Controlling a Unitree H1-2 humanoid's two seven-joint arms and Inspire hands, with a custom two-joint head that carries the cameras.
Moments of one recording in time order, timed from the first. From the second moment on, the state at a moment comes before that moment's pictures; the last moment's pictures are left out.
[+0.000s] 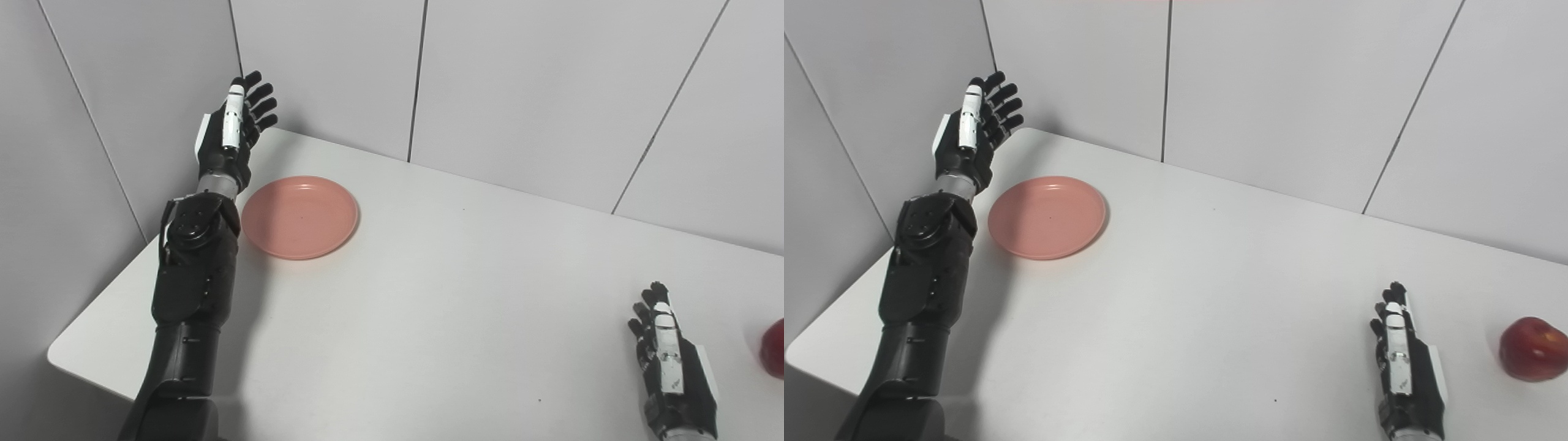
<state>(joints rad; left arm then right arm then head) -0.47 0.31 0.42 0.14 -0.26 0.24 0.05 -0.12 -0.08 -0.02 -0.04 0.10 0.17 0.09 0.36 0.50</state>
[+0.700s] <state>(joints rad) -0.47 0.35 0.47 0.25 -0.30 0.23 0.07 -0.12 -0.08 -0.03 -0.04 0.10 0.17 0.09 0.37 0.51</state>
